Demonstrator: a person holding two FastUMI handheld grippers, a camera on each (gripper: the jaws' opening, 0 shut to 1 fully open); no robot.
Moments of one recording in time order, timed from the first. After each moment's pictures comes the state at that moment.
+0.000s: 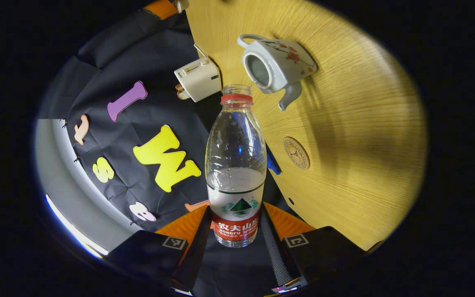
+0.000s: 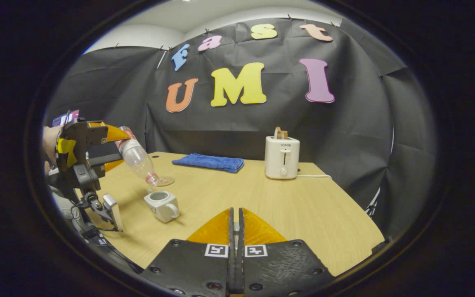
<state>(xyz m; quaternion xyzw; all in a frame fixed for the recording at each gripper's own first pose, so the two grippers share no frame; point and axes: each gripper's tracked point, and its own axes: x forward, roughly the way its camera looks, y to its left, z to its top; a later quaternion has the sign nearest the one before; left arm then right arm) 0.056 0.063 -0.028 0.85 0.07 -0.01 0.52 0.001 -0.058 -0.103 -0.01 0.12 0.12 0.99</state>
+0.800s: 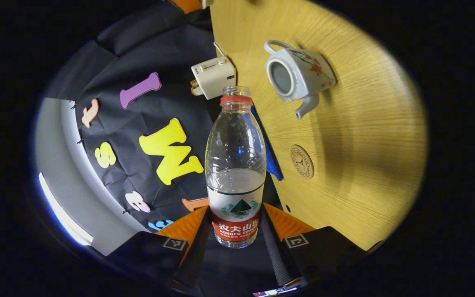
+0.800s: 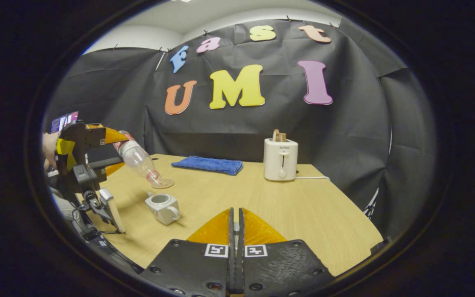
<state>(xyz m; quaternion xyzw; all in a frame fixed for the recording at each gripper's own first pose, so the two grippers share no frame) 0.060 0.071 -0.026 0.80 0.05 0.00 0.60 -0.002 -0.057 -0.094 -0.01 0.11 0.12 0.99</state>
